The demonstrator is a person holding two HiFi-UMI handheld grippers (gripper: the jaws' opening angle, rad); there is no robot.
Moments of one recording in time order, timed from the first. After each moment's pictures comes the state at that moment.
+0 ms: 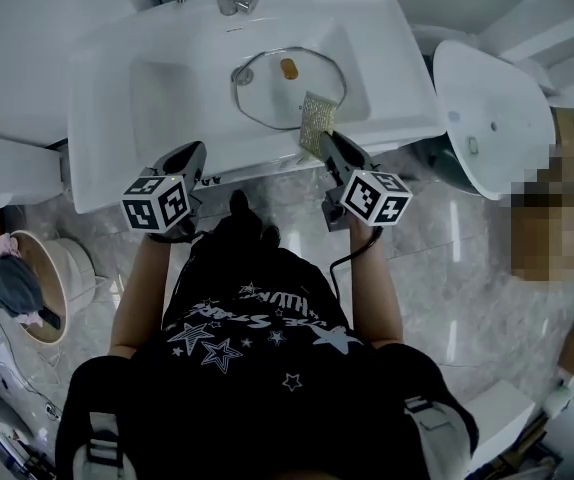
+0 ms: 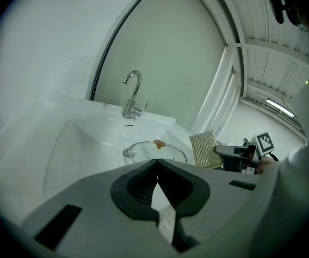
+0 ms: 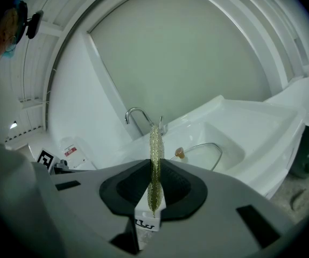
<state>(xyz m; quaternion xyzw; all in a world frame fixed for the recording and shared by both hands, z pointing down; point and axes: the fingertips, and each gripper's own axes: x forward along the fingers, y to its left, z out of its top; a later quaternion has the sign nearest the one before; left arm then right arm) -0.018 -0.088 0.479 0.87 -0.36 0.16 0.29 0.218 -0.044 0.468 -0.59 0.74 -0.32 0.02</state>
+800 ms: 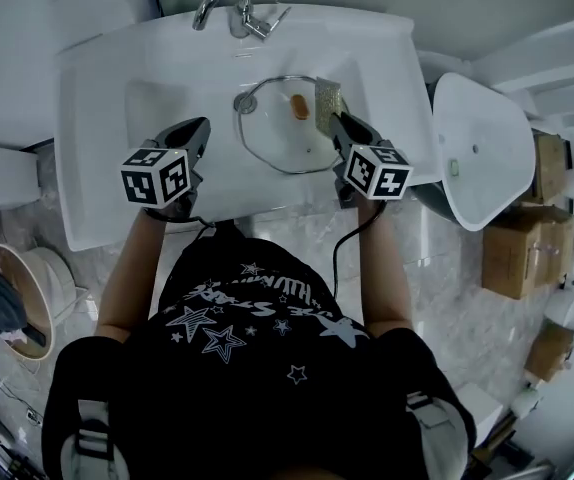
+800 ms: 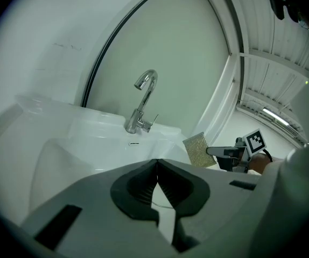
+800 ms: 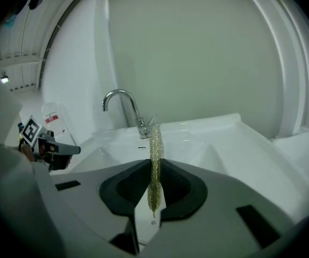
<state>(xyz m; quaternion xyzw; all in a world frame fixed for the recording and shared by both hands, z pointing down) -0.010 -0.237 0.480 0.88 -0.33 0.13 0.30 0.236 -0.203 0.471 -0.61 0.74 -0.25 -0.15</state>
